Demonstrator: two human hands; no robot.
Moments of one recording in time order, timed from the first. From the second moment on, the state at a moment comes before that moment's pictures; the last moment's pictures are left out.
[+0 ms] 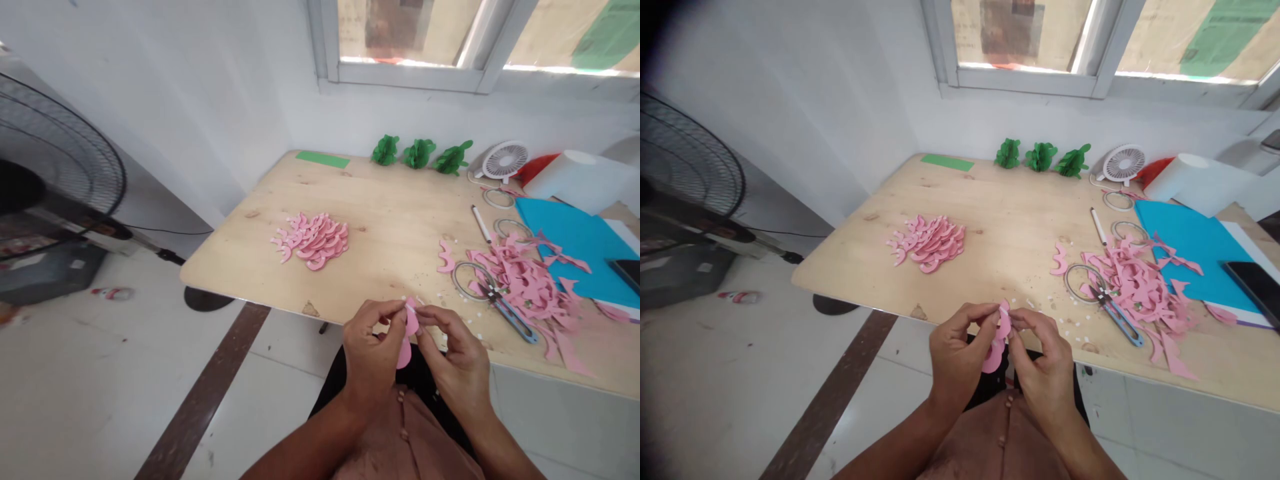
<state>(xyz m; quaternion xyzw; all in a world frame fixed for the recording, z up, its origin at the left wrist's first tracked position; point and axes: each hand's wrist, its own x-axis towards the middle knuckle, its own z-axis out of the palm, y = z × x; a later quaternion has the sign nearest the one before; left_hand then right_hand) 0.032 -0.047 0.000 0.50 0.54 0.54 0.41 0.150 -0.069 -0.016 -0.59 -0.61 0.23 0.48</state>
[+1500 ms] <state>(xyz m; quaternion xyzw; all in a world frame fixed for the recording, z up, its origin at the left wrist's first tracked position) 0.034 -0.050 -0.002 0.42 0.54 0.56 0.48 0.146 -0.069 -0.013 -0.59 -0.65 0.14 0.45</state>
